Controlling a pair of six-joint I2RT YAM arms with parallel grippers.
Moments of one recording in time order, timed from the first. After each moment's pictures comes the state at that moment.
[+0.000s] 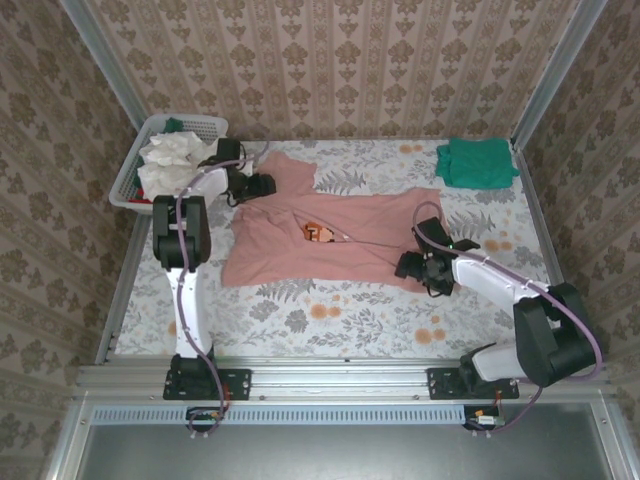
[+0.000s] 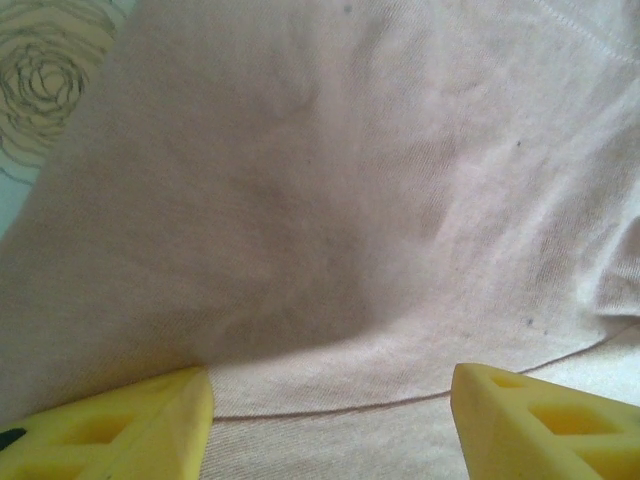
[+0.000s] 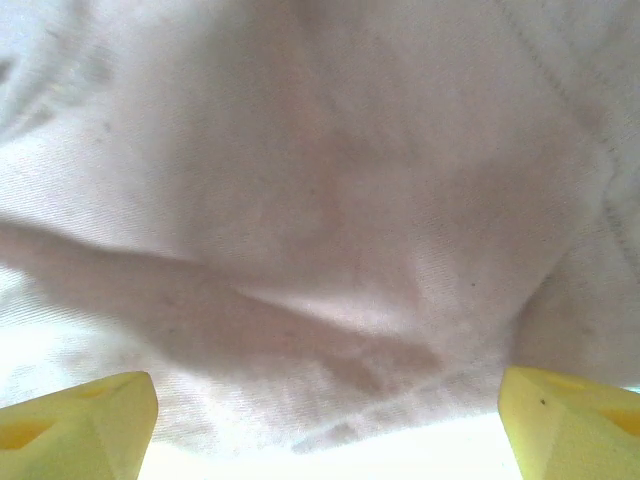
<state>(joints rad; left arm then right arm) -0.13 2.30 1.81 -0.59 0.37 -0.20 0.32 1.37 0.75 -0.63 0.06 0.72</state>
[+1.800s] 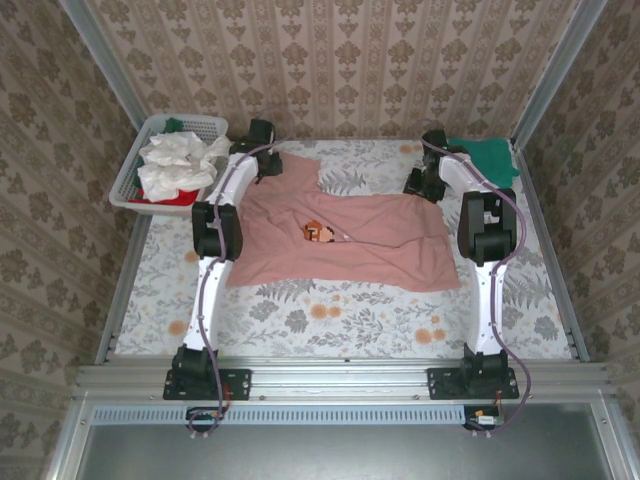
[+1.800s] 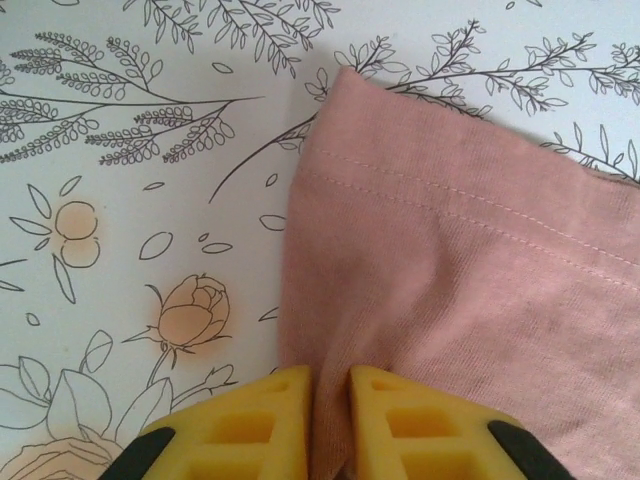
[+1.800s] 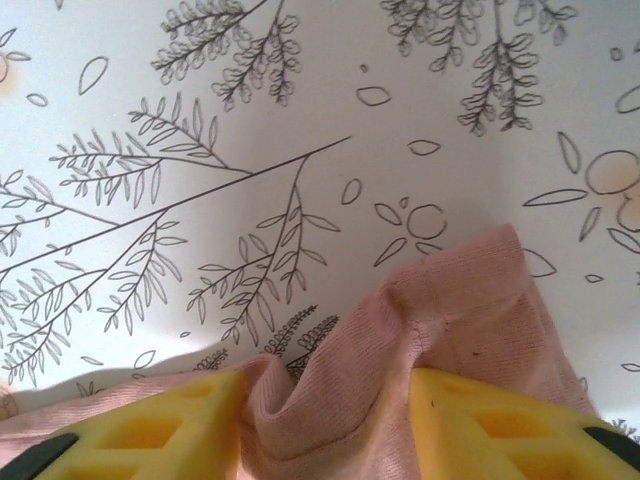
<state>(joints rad) -0.24 2.75 2.59 -0.80 -0.05 -0.19 0.04 2.36 1.96 -0.84 -0.08 0.42</state>
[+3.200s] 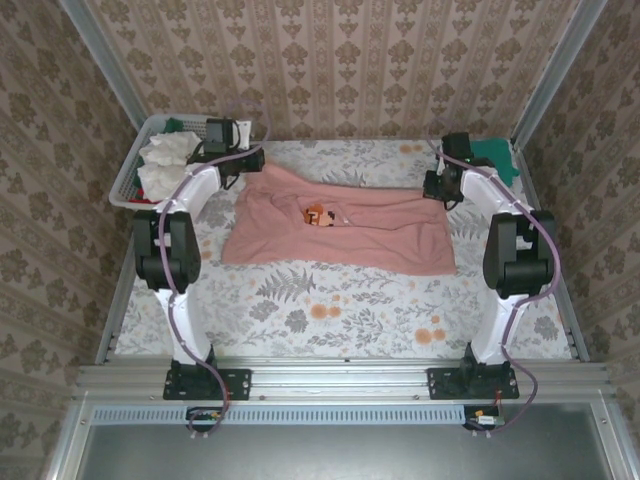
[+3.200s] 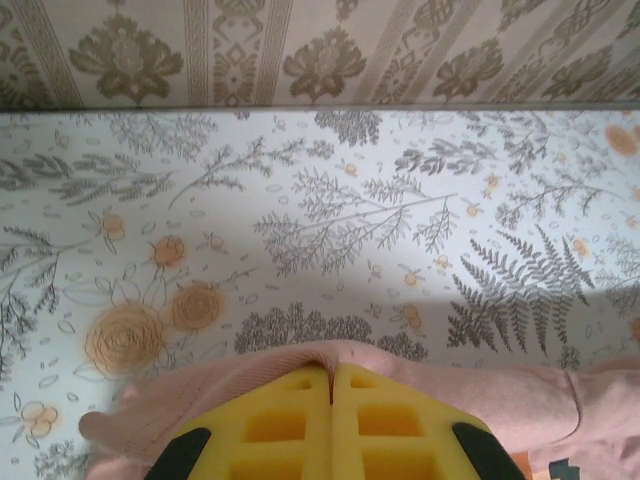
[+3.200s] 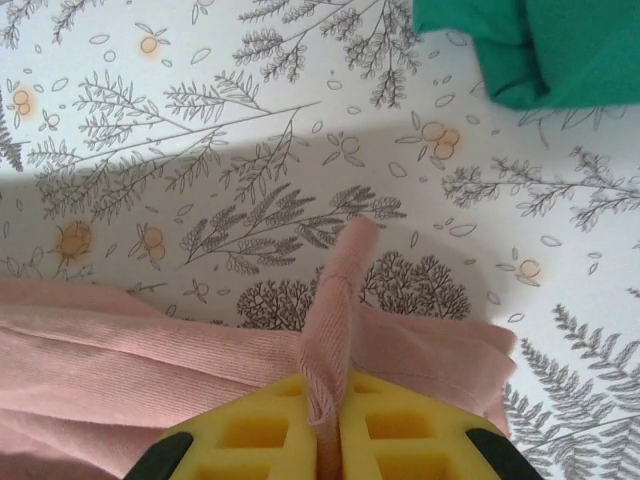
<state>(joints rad) -0.16 2.02 1.66 -0.30 0.32 -0.12 0.00 1.94 1.55 -0.65 -0.03 0.23</state>
